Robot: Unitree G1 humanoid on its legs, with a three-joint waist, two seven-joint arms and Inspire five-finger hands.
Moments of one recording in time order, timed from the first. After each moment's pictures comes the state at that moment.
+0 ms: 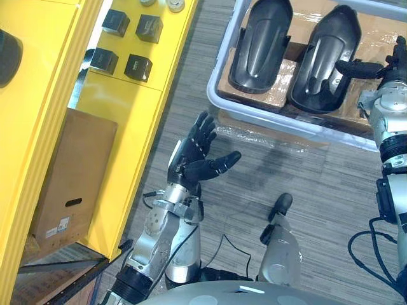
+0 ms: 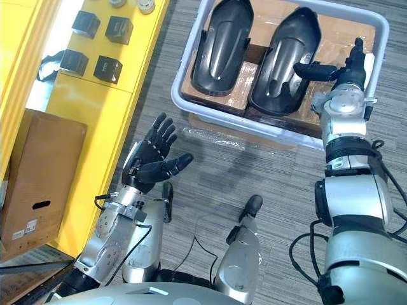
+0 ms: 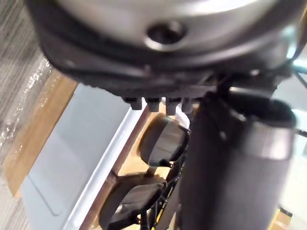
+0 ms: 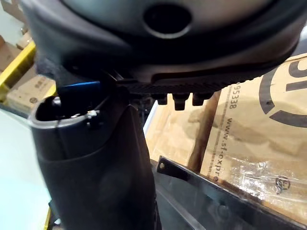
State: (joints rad) left arm 0.04 0.19 -0.40 -0.04 -0.59 -0.30 -0.08; right arm -1.08 -0.80 0.20 1.11 0.36 0.05 -0.26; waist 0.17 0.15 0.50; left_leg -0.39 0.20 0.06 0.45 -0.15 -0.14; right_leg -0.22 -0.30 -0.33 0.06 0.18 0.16
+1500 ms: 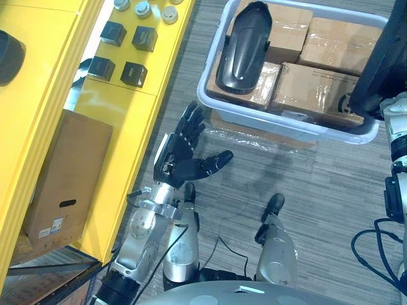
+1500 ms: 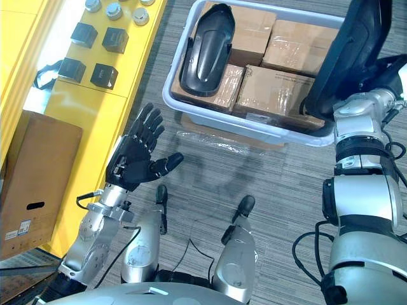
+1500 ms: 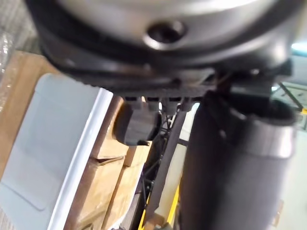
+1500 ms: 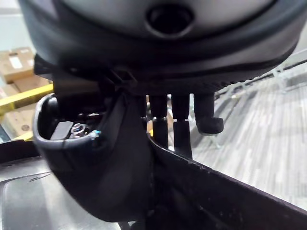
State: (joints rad) left arm 0.00 0.30 -0.35 -0.14 -0.50 -0.35 -0.08; right arm -1.07 -0.83 0.17 1.08 -0.03 0.22 -0.60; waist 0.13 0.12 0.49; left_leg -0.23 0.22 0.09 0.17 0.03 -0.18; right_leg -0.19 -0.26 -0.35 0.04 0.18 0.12
